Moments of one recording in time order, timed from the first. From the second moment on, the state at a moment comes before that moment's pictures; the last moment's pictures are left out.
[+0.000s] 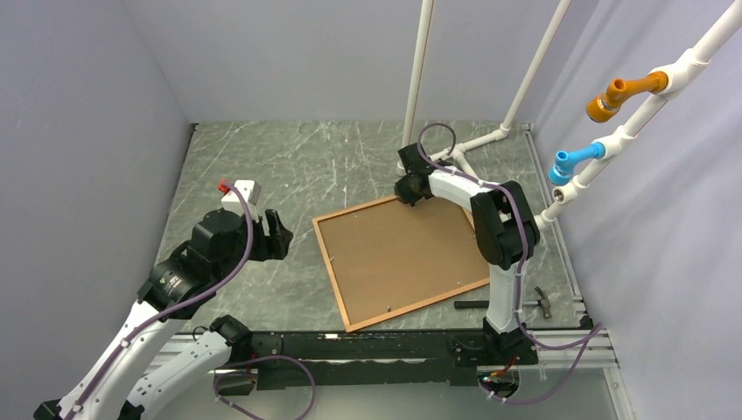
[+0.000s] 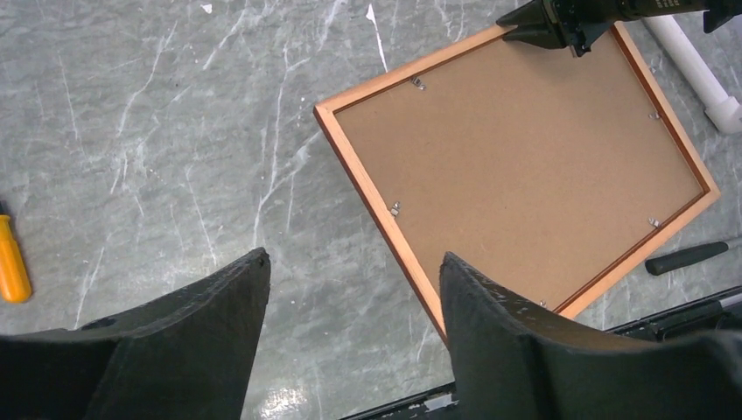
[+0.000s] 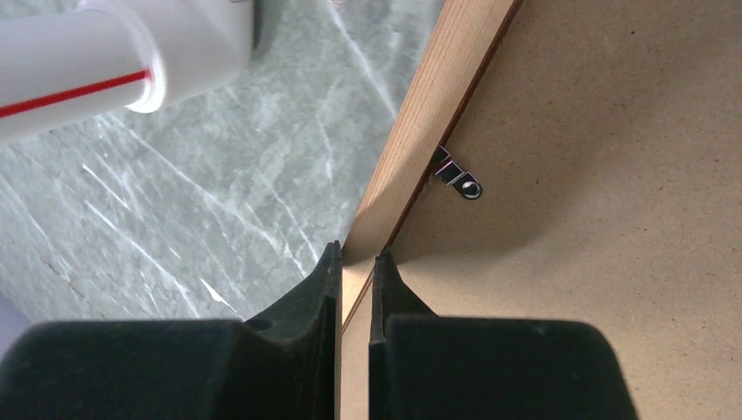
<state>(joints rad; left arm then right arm) -0.59 0.65 0.94 -0.79 -0.21 -0.41 0.44 2.01 1.39 -0.44 0.18 1.37</state>
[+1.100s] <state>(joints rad) 0.17 1.14 0.78 -0.66 -0.26 -0.52 0.72 1.36 0.86 -0.34 -0.22 0.65</state>
